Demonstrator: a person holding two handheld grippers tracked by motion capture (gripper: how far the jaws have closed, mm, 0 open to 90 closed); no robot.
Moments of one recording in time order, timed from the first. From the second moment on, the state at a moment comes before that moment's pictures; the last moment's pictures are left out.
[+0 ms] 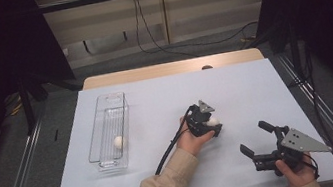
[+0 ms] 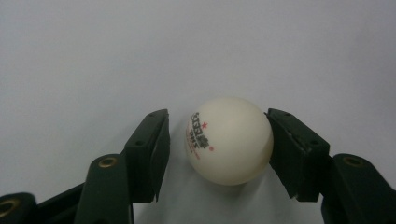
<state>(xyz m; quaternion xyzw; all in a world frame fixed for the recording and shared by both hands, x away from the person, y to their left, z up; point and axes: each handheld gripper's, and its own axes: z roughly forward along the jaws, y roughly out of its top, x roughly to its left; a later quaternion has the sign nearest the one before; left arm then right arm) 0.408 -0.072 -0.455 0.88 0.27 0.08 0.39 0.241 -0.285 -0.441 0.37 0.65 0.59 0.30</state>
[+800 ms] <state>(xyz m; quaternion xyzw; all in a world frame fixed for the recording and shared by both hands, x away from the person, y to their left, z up) 0.407 -0.062 -0.447 0.87 0.28 0.04 0.40 0.240 -0.283 -0.441 0.37 0.65 0.59 0.30</state>
